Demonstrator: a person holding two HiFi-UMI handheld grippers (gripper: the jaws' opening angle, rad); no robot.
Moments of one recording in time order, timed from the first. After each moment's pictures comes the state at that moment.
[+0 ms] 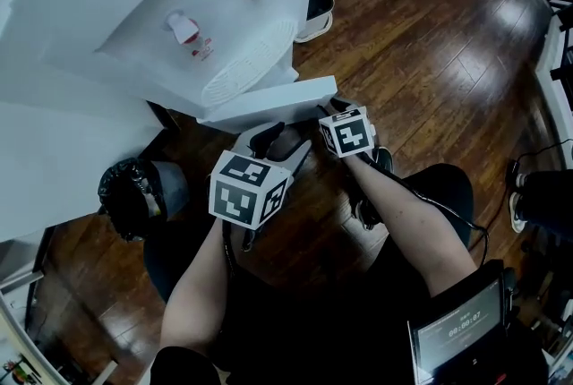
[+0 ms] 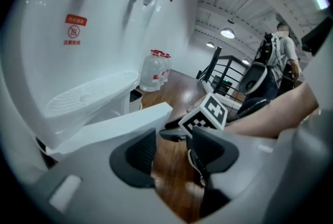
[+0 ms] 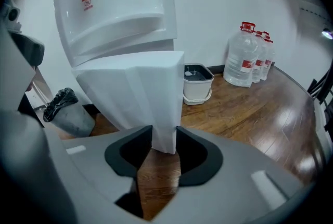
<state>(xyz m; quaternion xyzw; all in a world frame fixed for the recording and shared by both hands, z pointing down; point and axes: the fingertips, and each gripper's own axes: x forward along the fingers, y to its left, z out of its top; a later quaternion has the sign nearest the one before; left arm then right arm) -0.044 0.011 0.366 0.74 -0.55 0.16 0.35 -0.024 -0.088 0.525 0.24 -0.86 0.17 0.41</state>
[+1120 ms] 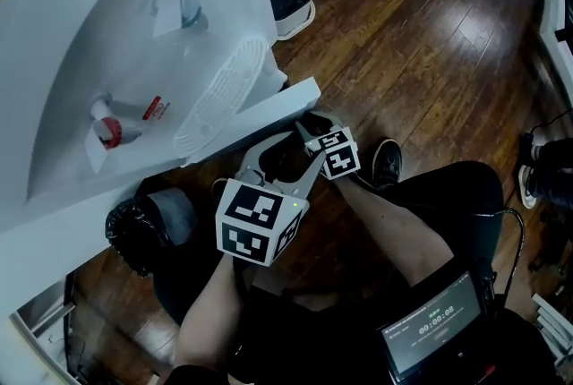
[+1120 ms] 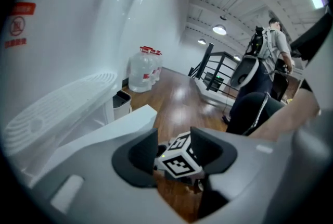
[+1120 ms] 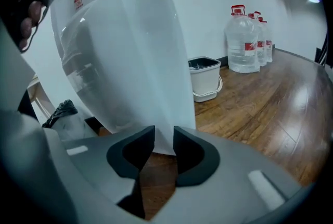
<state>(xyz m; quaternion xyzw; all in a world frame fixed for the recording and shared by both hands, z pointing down) -0.022 -0.057 0.389 0.77 -0.51 0.17 0.35 -0.060 -0.093 0.606 0.23 -0.89 0.26 0.31</state>
